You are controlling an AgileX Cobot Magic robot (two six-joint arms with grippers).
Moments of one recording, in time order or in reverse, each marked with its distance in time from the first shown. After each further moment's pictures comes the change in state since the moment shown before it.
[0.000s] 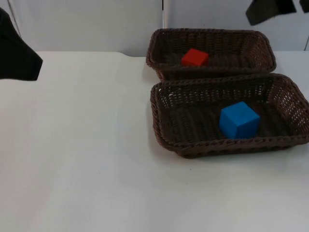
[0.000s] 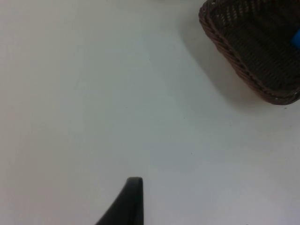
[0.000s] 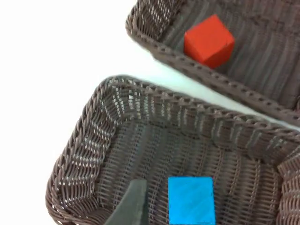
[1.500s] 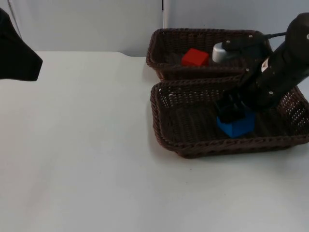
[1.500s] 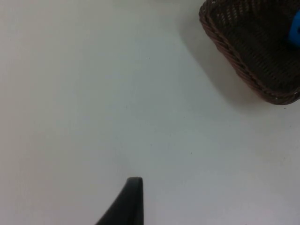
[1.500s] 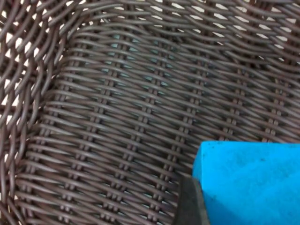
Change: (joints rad) right arm 0.000 0.553 0.000 0.000 -0.308 -0.016; left arm 0.000 0.000 0.000 0.000 0.001 -0.005
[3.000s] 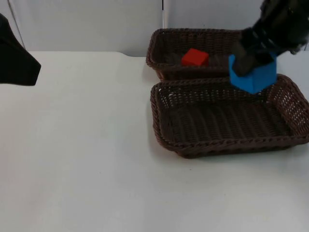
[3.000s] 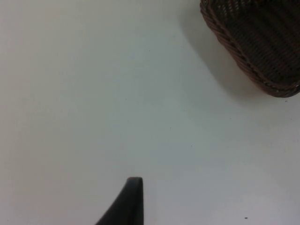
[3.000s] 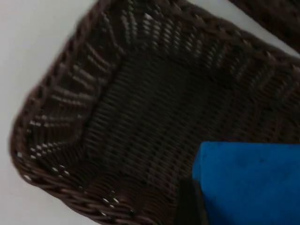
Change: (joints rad) right arm 0.014 -0.292 -0.059 0.000 0.350 -0.115; left arm 0.000 0.000 0.000 0.000 0.021 -0.002
